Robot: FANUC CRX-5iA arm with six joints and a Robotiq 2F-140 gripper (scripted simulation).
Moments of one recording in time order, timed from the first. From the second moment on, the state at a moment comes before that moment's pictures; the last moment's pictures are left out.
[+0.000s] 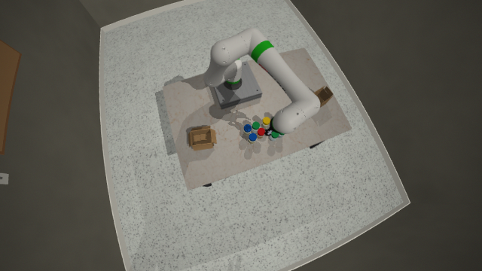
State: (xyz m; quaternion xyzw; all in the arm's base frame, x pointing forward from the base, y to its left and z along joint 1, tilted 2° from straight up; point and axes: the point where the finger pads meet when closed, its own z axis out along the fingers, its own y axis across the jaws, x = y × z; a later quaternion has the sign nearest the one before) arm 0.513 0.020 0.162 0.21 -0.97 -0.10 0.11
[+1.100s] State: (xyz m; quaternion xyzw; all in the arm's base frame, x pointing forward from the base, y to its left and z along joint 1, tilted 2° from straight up) arm 0.490 0.066 0.178 0.53 -0.84 -0.10 0.06
